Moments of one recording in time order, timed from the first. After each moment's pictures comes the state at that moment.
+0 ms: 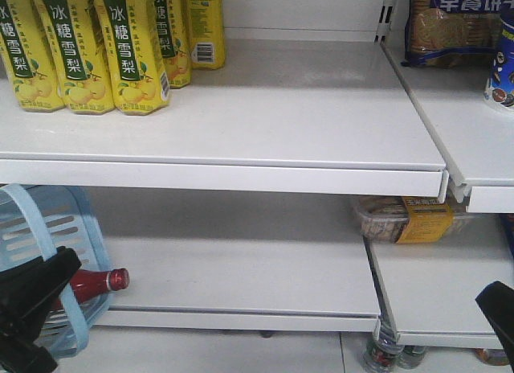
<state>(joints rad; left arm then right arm) -0.44 0.65 -0.16 0.24 -0.36 -0.56 0.17 0.18 -0.14 -1.76 -0.27 2.00</state>
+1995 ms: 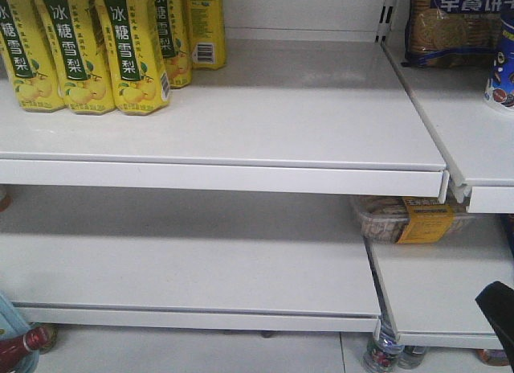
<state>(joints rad) -0.09 0.00 0.04 -0.14 0.17 -0.28 0.17 0.18 -0.14 -1.76 -0.27 2.00</state>
